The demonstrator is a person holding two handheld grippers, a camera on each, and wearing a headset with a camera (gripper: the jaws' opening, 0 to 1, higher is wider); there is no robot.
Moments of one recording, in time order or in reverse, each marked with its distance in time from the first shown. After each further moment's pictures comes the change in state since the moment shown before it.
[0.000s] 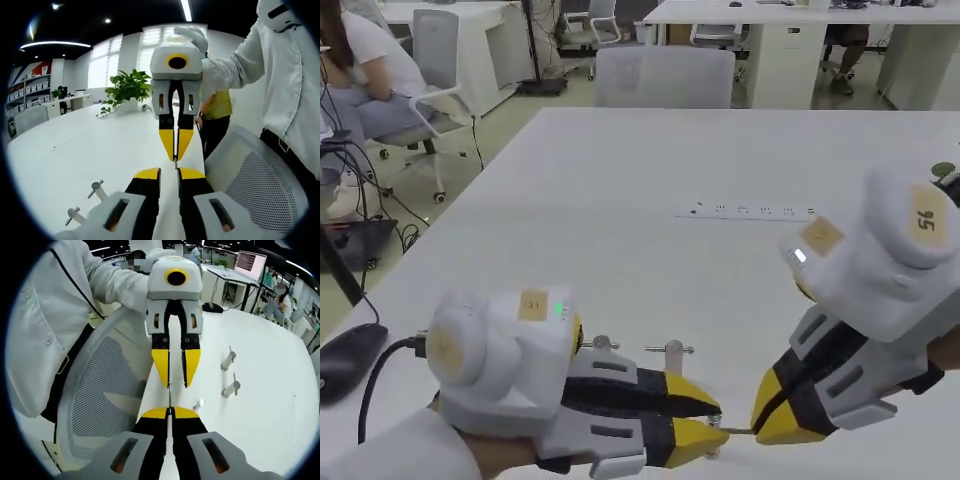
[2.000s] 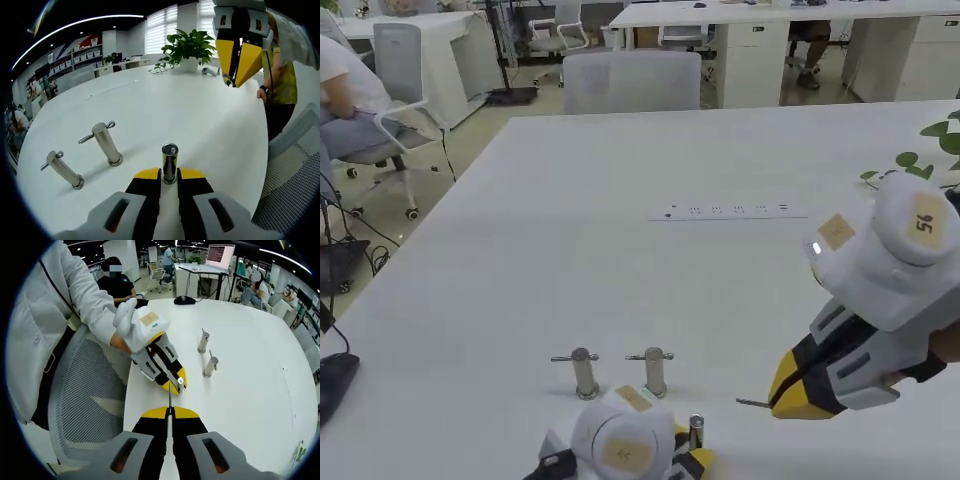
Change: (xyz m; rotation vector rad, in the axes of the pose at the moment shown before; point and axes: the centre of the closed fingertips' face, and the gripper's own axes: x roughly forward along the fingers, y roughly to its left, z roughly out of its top) left arm 0.053 0.055 -0.099 -0.183 0.270 0.512; right arm -0.017 -0.026 -0.035 0.152 -0.021 -0.137
